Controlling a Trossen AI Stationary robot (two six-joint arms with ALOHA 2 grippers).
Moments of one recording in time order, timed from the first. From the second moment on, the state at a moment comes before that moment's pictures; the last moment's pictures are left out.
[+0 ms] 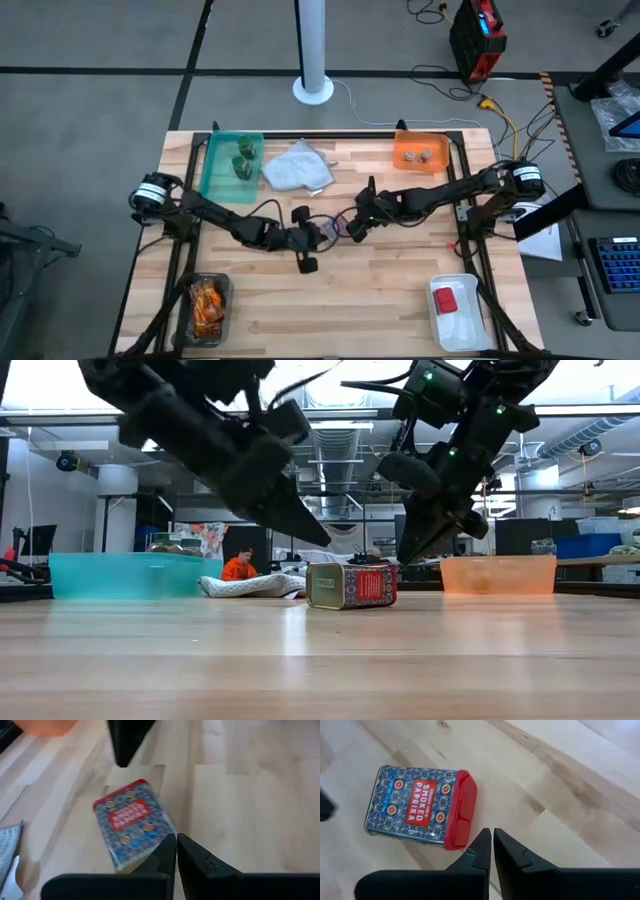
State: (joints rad) left arm -0.23 1.75 0.85 0.24 -0.38 -0.14; right arm 0.01 1.60 0.86 -0.26 0.21 0.76
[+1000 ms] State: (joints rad) left arm -0.24 1.86 0.71 0.57 -0.49 -0.17; right arm -0.07 1.52 0.86 -0.24 -0.04 0.69
